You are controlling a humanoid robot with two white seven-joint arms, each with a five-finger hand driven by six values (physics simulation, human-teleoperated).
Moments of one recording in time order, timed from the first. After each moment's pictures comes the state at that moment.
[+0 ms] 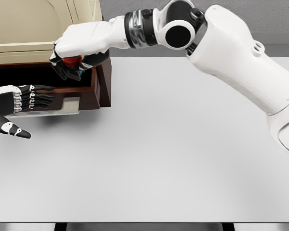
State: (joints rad) left arm -0.45 1.34 -0.67 -1.74 1.09 0.02 -0.61; right arm -1.33 -0.18 1.06 -1.25 0.13 -0.44 0.61
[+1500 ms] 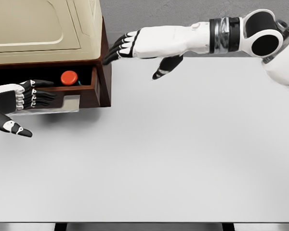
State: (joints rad) left arm -0.45 1.30 -0.64 -1.71 1.04 0.03 -0.64; right arm -1.18 -0.59 0.97 -1.41 0.01 -0.61 0.61
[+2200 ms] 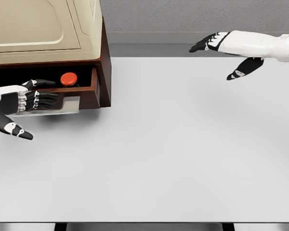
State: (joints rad) left arm -0.55 1.32 -0.75 -1.72 1.05 0.02 -0.66; right arm -0.98 -0.86 0.80 -1.35 0.00 -0.61 0.61
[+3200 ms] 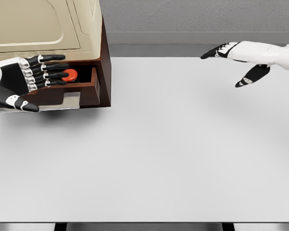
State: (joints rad) left arm -0.65 1.28 -0.77 -1.77 1.39 0.09 -0.61; right arm -0.94 -0.86 0.80 -1.25 0.00 -0.61 0.61
